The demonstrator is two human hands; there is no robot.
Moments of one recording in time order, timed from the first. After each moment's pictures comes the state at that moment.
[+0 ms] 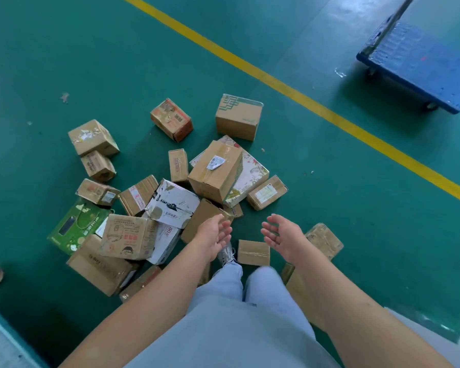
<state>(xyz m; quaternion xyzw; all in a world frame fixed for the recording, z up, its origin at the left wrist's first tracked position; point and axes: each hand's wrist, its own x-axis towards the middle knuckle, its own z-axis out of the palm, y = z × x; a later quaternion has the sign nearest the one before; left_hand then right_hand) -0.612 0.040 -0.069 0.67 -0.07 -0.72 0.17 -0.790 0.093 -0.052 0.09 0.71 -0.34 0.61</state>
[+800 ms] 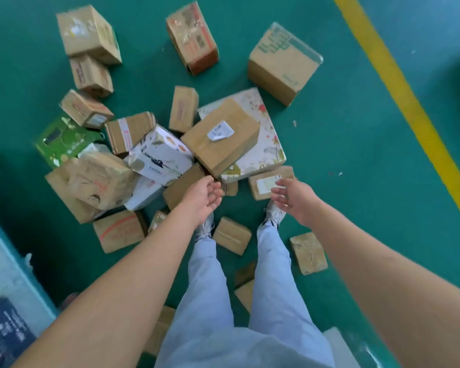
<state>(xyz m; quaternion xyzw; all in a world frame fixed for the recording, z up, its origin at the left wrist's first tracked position) -0.738 -0.160 -0.206 0.72 0.13 -0.64 0.24 -0.962 -0.182 -0.212 -0.05 0.73 -0.09 0.67</state>
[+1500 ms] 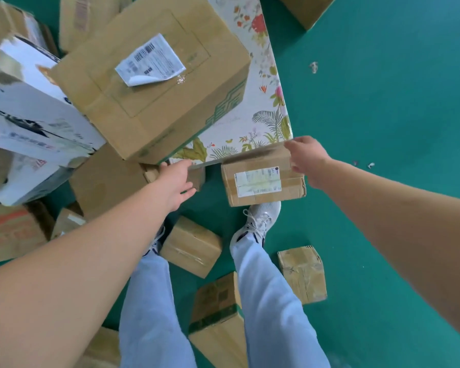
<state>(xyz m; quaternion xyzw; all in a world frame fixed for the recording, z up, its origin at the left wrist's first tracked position) -0.777 -0.193 -0.640 0.78 0.14 -0.59 0.13 -1.038 -0.275 -0.645 -0.27 0.77 0.09 0.57</state>
